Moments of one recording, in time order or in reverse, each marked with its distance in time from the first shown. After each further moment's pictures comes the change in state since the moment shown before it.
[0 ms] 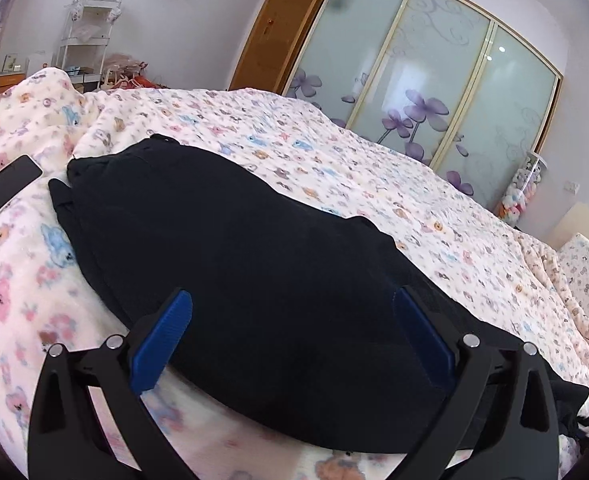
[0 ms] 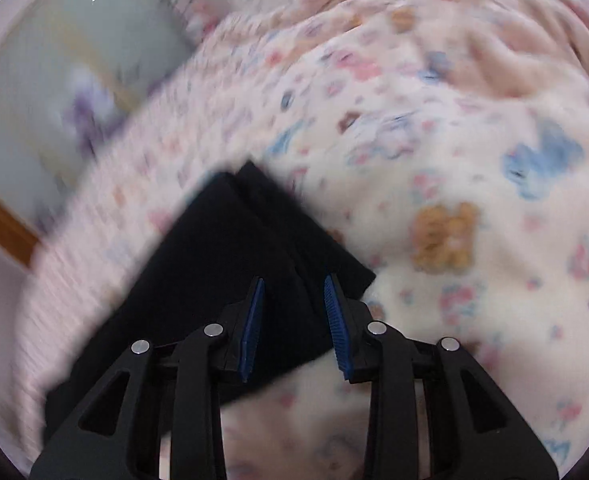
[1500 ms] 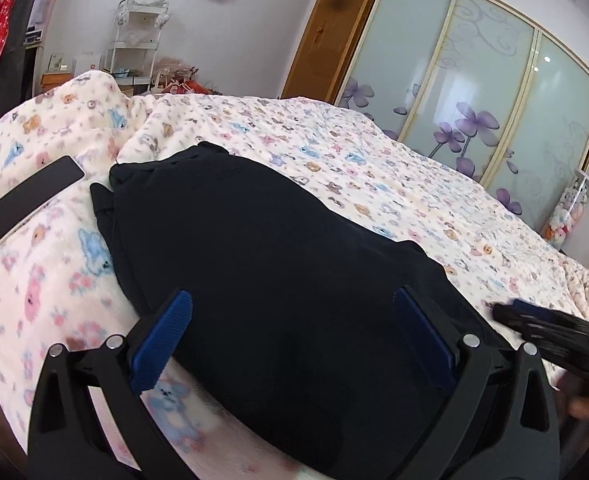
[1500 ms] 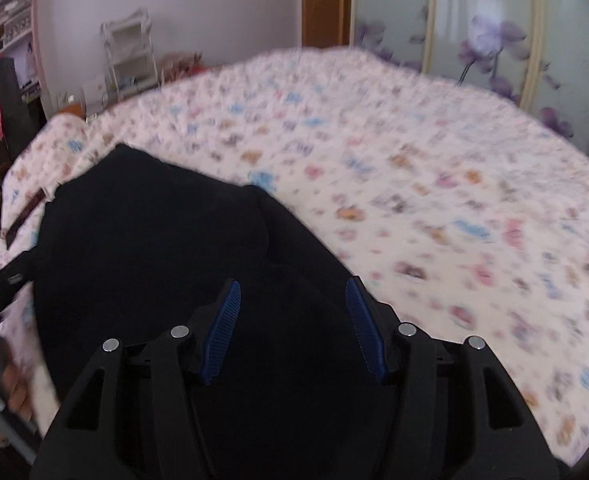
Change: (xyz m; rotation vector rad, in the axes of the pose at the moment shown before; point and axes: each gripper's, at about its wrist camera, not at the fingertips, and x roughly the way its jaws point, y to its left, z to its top) left arm 0.009 0.003 0.012 -0.065 -0.039 0.191; right arm 0.003 0.447 -0.171 -1.229 0.154 0.650
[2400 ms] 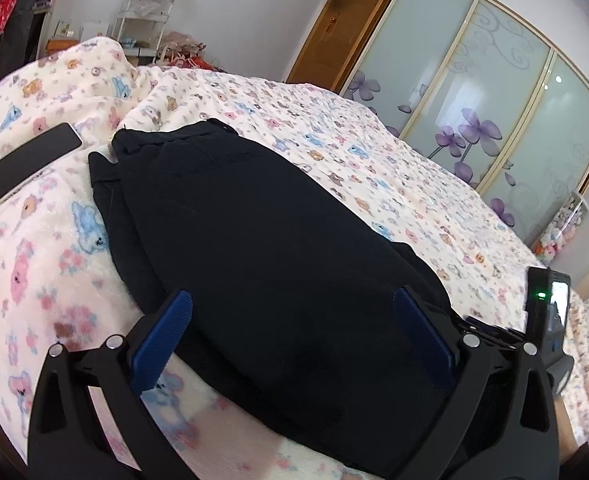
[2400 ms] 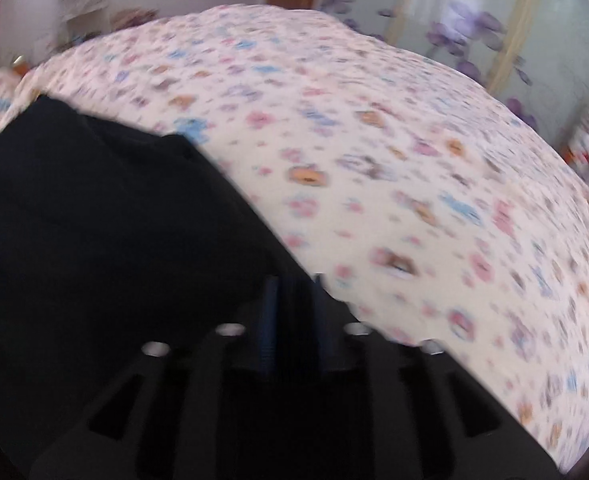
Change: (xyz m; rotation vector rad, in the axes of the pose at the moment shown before) left arm 0.005 0.014 0.004 -0.101 0.060 -0.045; right arm 0.059 -0.006 -0.009 0.012 0.097 -0.244
